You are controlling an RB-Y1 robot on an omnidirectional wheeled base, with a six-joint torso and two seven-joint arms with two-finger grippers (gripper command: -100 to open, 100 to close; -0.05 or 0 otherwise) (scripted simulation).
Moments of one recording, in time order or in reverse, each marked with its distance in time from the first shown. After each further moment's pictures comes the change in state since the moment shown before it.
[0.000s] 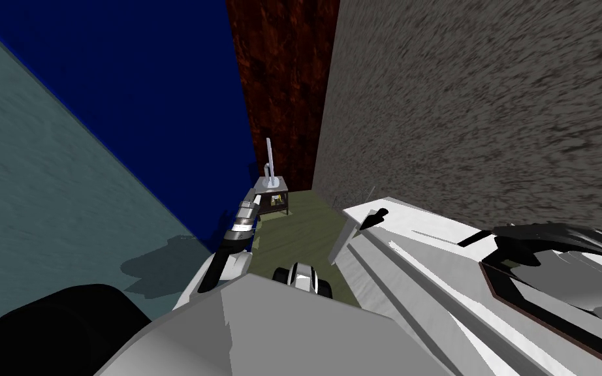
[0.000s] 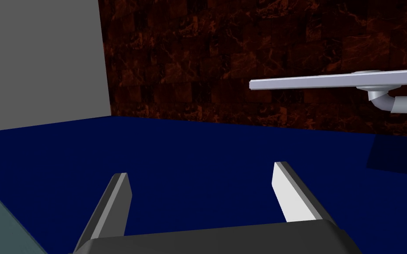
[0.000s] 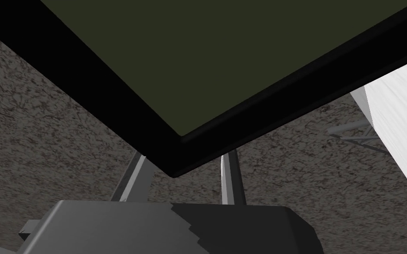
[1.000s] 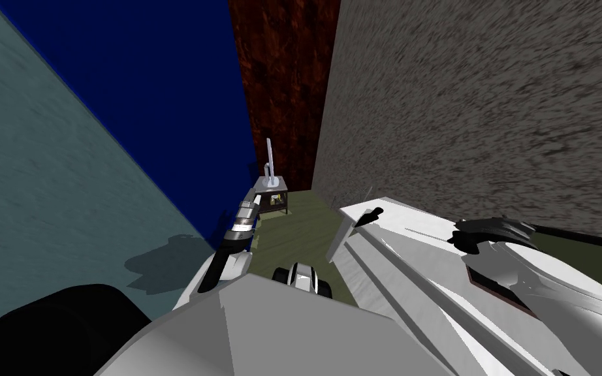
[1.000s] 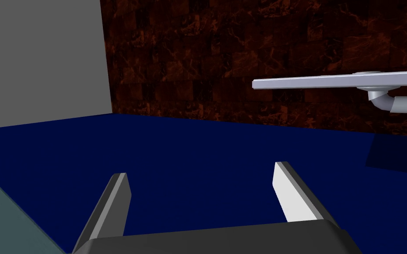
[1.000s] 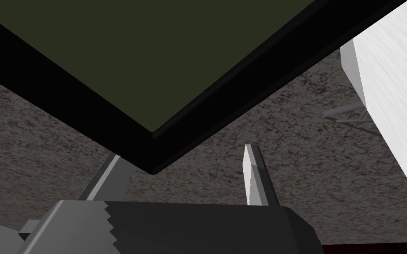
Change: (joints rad) left arm 0.000 0.000 0.000 0.000 0.000 0.000 0.000; right arm -0.045 0.170 -0.046 -0.100 0.172 0.040 0.022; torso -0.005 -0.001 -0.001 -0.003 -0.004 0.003
